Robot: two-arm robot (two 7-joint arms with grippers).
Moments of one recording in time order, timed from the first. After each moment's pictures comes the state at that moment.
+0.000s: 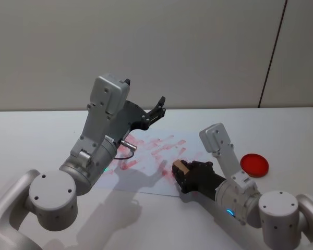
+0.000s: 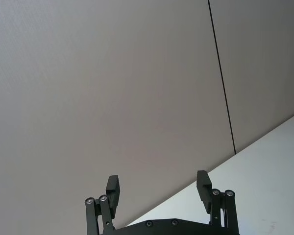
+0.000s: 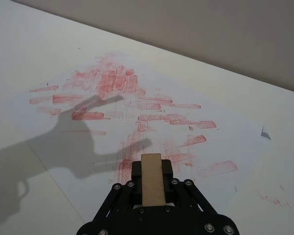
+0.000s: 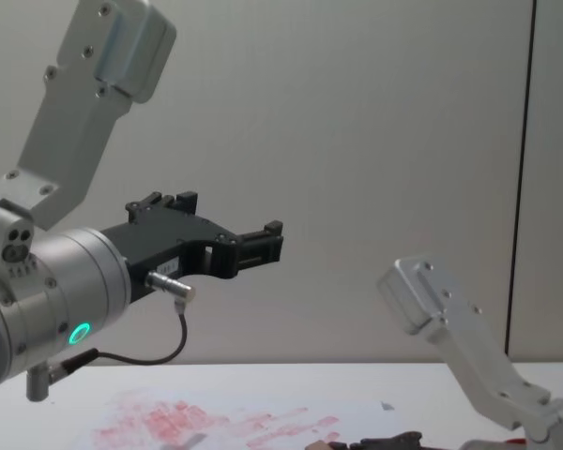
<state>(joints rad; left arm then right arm) -0.24 0.38 0.45 -1.63 -0.20 0.01 -0.01 0.23 0.10 -0.41 -1.29 0.06 0.24 0.32</state>
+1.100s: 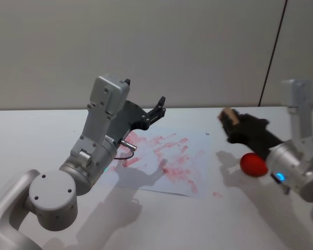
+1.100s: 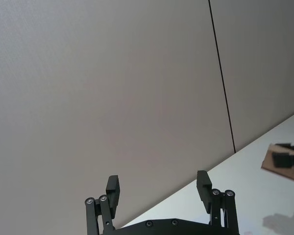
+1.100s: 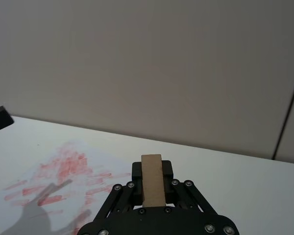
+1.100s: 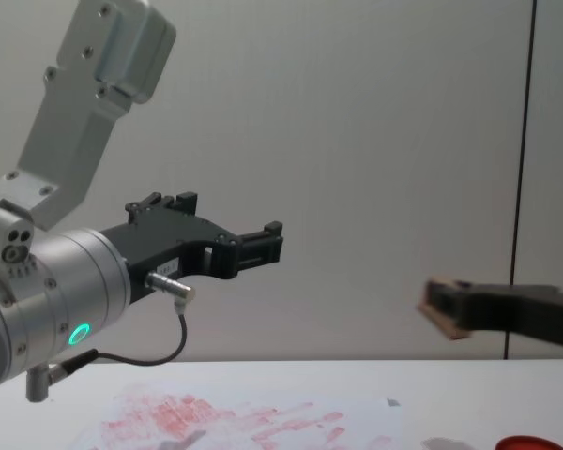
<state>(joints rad) -0.24 0.38 0.45 -1.63 -0.20 0.01 -0.01 0.16 0.21 -0.28 -1.58 0.32 0.24 0.18</state>
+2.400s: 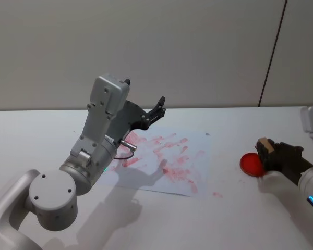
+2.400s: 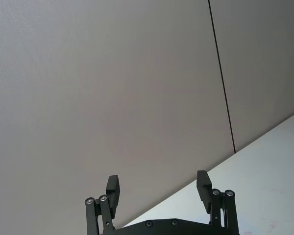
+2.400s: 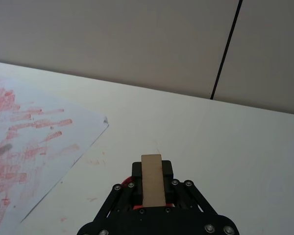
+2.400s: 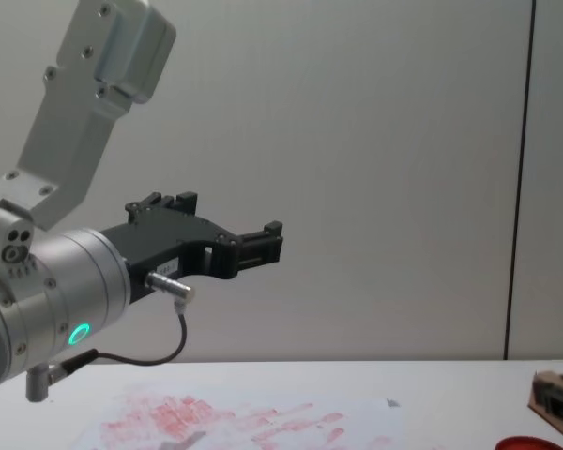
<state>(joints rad) -0.24 0.38 0.45 -1.63 -0.20 0.01 -0.01 0.09 0.32 -0.22 -1.55 0.26 0.31 0.15</state>
